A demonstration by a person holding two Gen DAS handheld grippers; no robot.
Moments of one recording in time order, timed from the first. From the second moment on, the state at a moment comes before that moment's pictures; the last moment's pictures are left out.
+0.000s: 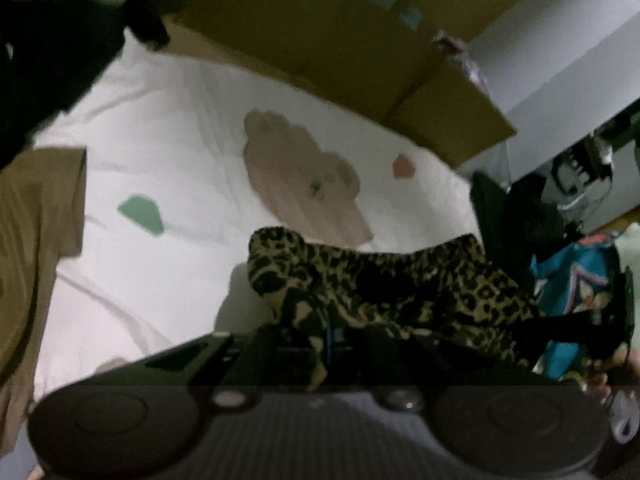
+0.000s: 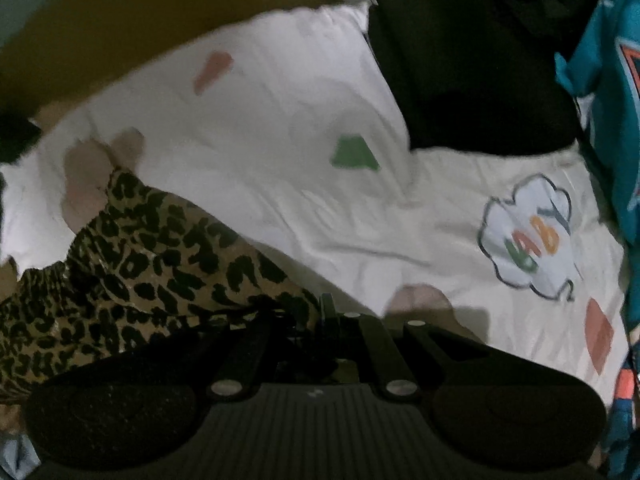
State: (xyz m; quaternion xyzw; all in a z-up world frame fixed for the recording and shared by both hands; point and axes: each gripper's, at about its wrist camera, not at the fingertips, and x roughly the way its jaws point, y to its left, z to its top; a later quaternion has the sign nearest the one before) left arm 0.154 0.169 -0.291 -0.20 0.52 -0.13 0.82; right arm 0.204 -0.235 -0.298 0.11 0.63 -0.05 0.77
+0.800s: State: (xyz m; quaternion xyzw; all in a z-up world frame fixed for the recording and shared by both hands) left arm 0.161 0.198 -0.331 -0.19 0.55 -0.09 0.81; right arm 0.214 -0.222 -0.298 0.05 0.61 0.00 0.79
